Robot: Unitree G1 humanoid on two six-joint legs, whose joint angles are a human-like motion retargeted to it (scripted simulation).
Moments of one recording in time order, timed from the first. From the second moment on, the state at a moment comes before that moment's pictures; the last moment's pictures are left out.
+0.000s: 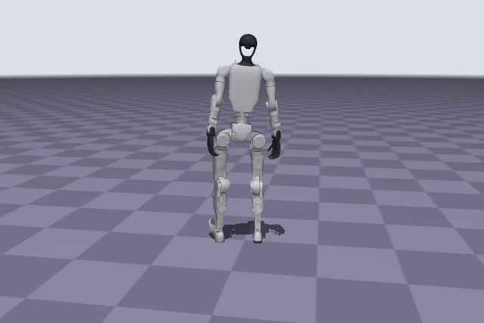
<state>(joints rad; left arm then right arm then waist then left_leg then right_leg) 0.20 0.07 0.56 1.47 0.24 0.03 -0.18 0.05 -0.22 -0.11 1.51 -0.63 -0.08 0.13 -0.14 0.02 -0.04 -0.02 0.03 0.26 0.02 -0.48 -0.11 0.01 -0.10 -0.19 0.01 0.11 0.03</state>
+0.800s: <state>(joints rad) 0.21 0.07 0.57 1.48 0.25 0.03 -0.20 0.06 -0.22 -0.11 1.51 -0.64 -0.07 0.13 -0.14 0.03 -0.05 -0.03 0.02 0.29 0.02 -0.51 -0.12 0.01 -0.12 -0.20 0.01 0.11 0.05</state>
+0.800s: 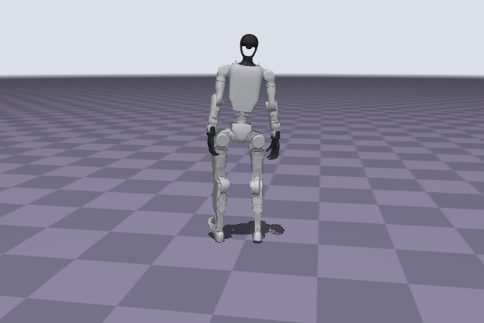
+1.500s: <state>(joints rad) 0.21 0.07 0.57 1.48 0.25 0.03 -0.21 0.06 -0.22 -0.11 1.51 -0.63 -0.07 0.13 -0.14 0.03 -0.04 -0.03 0.03 0.31 0.02 -0.52 -0.12 0.00 -0.12 -0.20 0.02 0.11 0.06</state>
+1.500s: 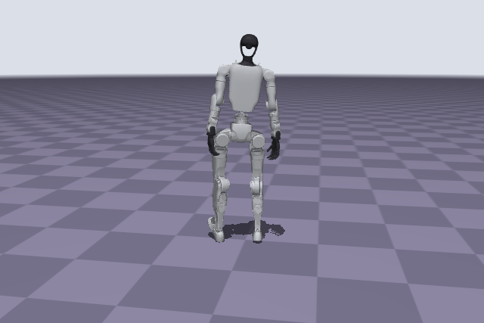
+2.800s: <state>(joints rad) 0.21 0.07 0.56 1.48 0.25 0.03 -0.21 0.05 -0.22 -0.11 1.51 -0.63 -0.07 0.14 -0.14 0.02 -0.04 -0.03 0.02 0.31 0.01 -0.53 -0.12 0.00 -0.12 -0.21 0.02 0.10 0.08</state>
